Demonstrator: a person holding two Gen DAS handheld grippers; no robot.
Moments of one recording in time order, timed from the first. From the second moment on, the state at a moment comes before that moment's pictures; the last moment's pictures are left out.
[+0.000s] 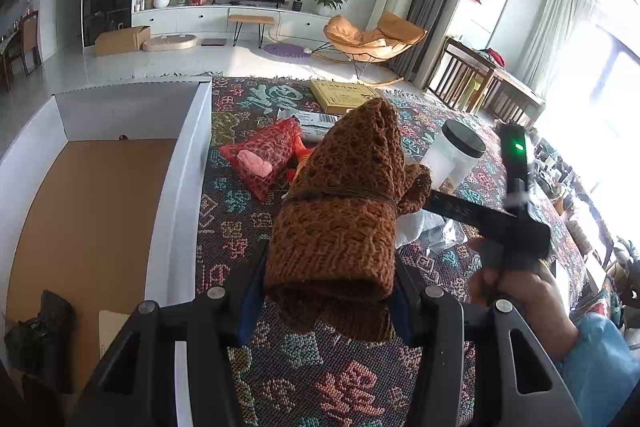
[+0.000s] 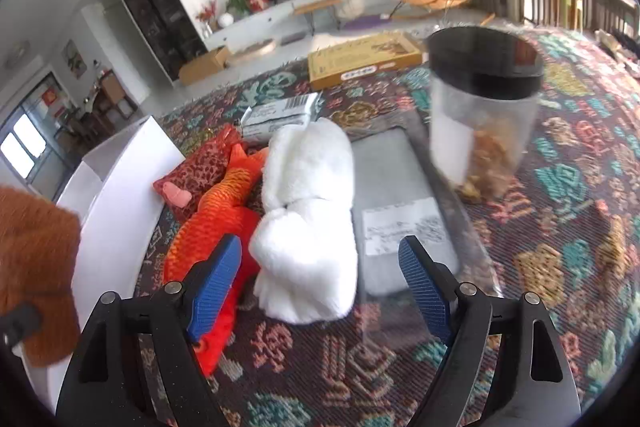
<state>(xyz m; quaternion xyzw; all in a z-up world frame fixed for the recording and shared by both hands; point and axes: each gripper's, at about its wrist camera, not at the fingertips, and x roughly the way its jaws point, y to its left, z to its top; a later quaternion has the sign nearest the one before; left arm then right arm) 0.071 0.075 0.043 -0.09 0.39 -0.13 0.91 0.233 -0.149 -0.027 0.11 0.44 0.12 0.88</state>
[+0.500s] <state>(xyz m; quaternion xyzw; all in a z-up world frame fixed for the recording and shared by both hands) 0.038 0.092 0.042 -0.10 0.38 -0.14 0.91 0.138 -0.238 0.013 0.12 0.40 0.09 0.90</state>
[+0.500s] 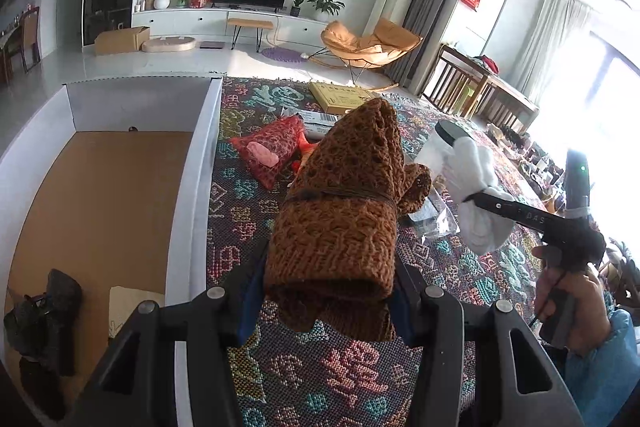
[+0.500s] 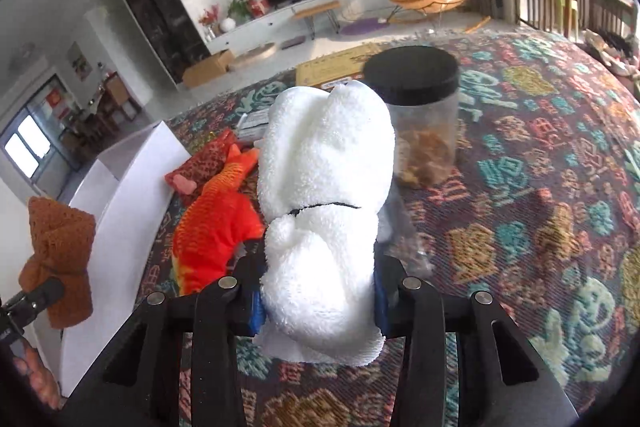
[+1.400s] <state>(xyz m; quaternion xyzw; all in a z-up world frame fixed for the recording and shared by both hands) 0.000 0.207 0.077 -0.12 0.35 -0.04 0.93 0.191 -0.225 0.102 0.11 0.39 0.12 0.91</state>
